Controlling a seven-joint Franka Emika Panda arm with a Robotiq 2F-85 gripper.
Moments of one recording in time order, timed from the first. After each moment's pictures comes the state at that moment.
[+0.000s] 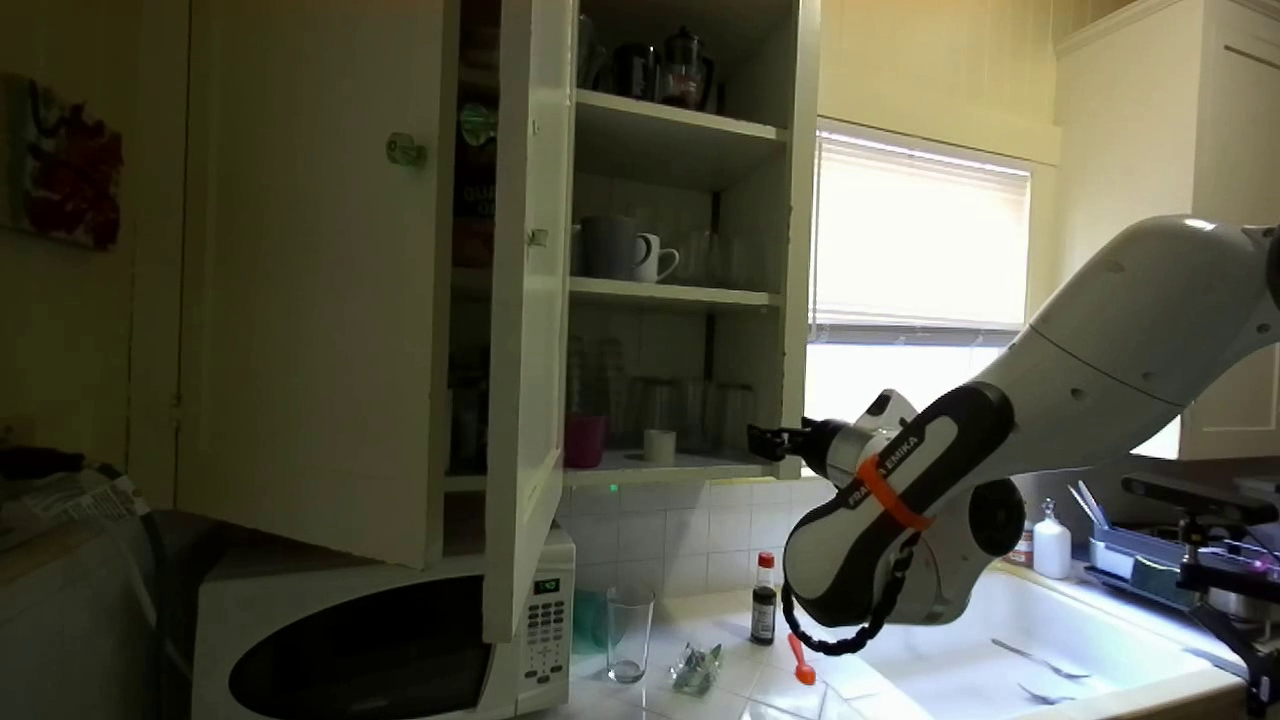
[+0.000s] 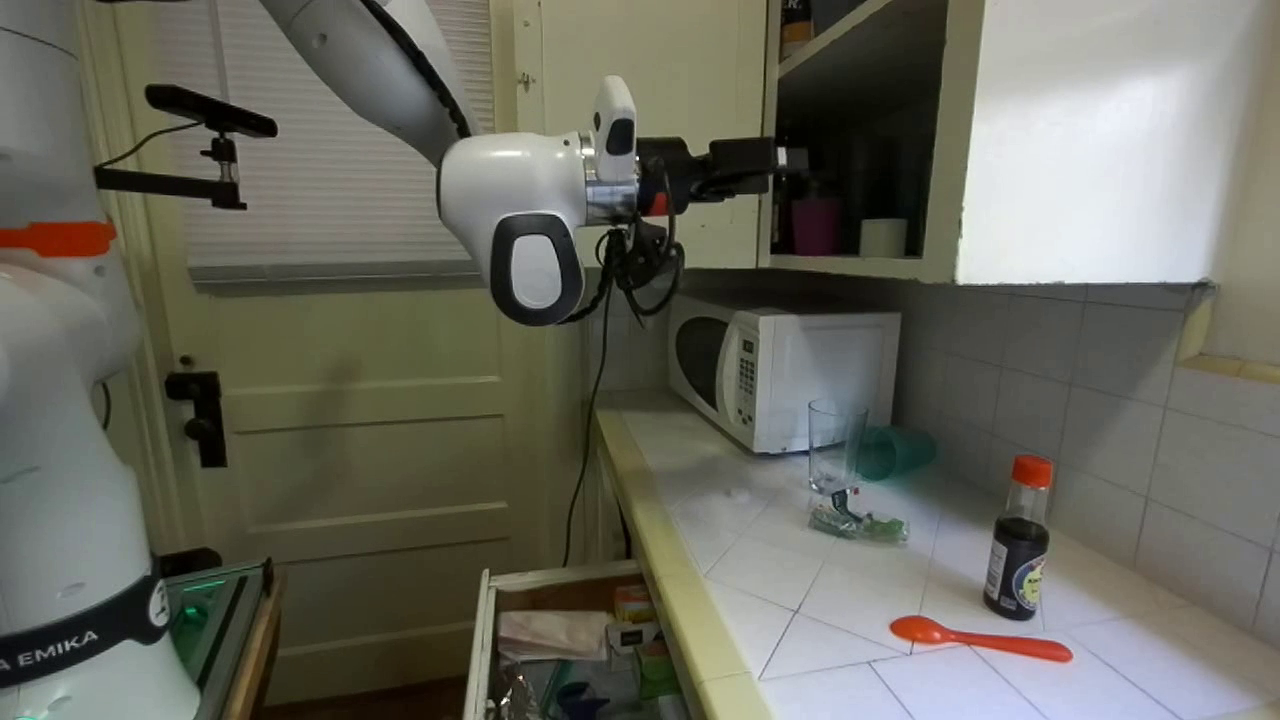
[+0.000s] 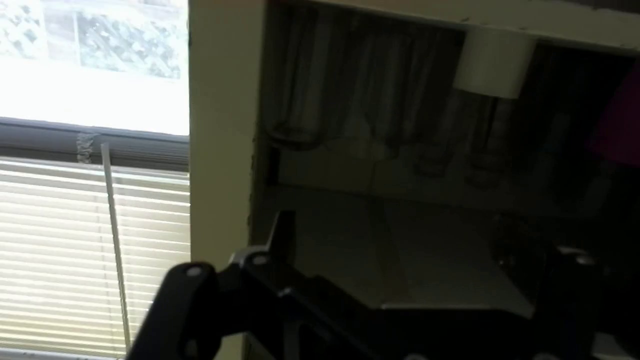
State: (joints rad) arm 0.03 0.02 -0.01 -2.51 0.29 4.22 -0.30
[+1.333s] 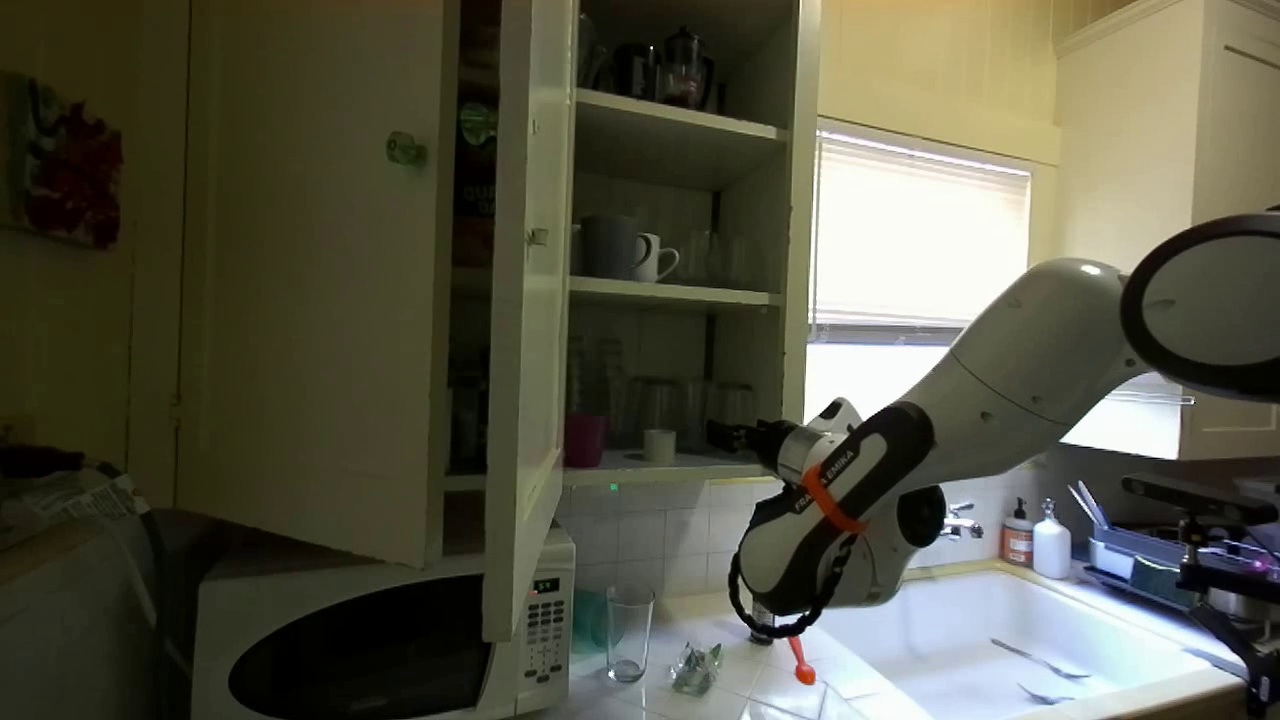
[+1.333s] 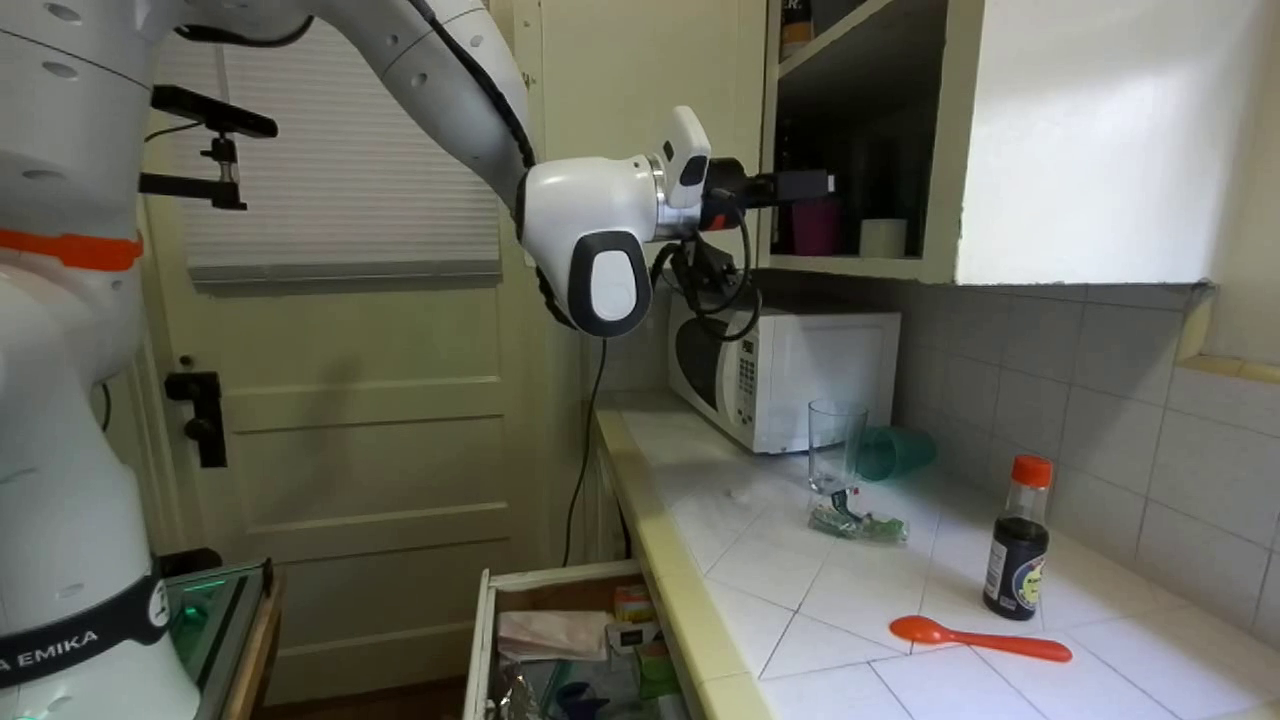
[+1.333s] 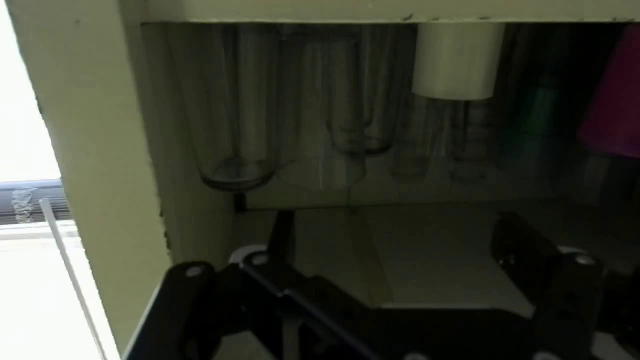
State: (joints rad) arm 0.01 0.22 -0.01 -2.27 0.19 4.20 -0.12
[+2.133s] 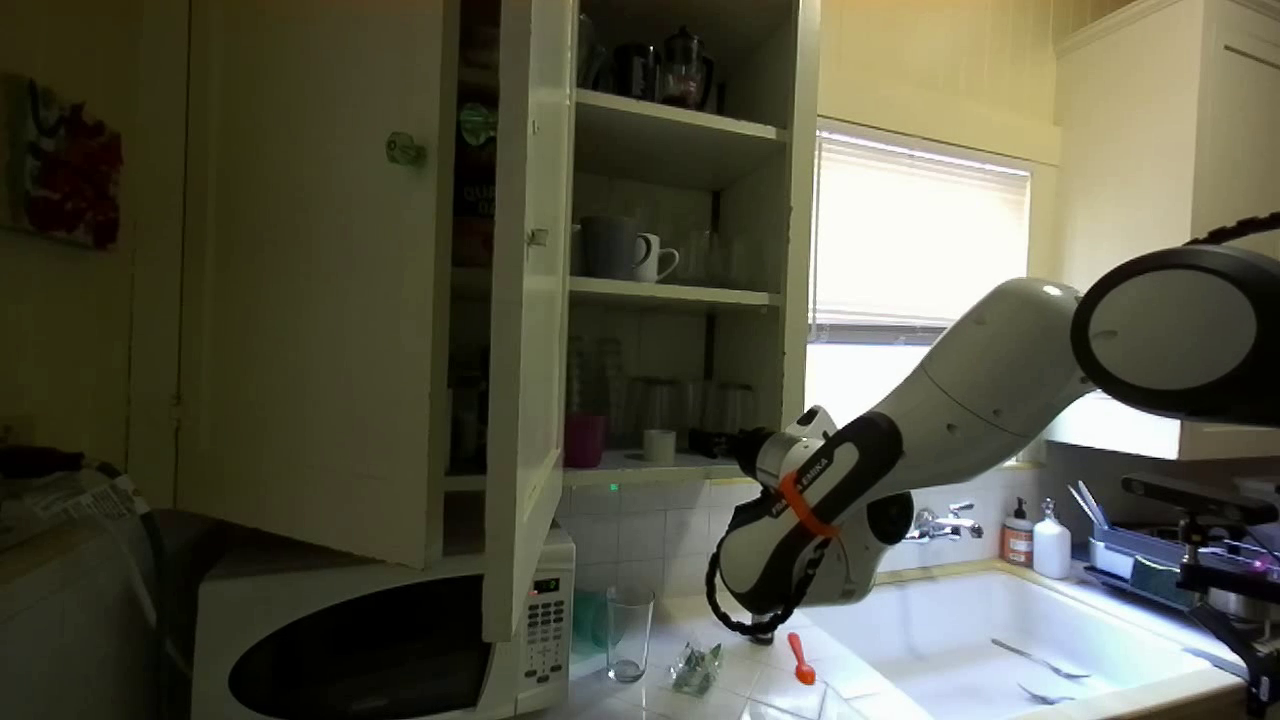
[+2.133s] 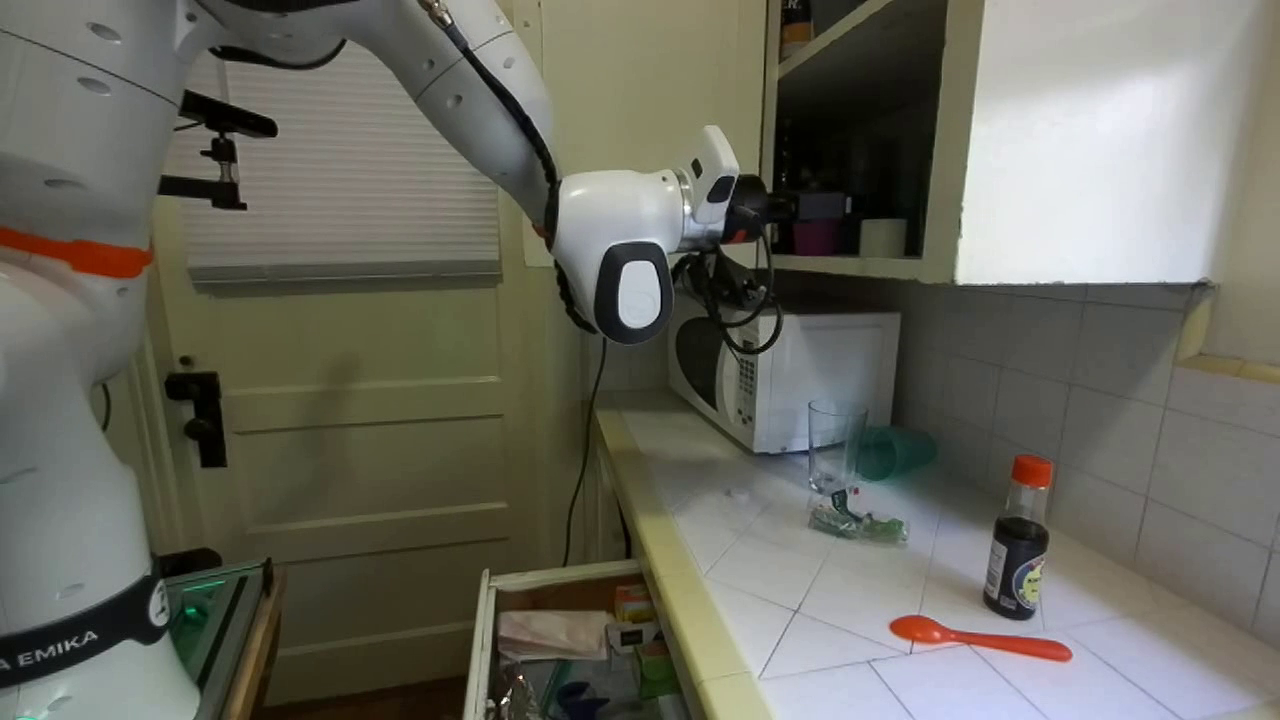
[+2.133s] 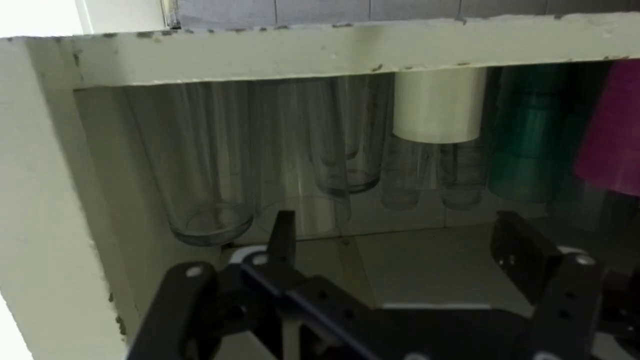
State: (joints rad) arm 0.01 0.31 -0.01 -2.16 0.18 4.15 -0.08
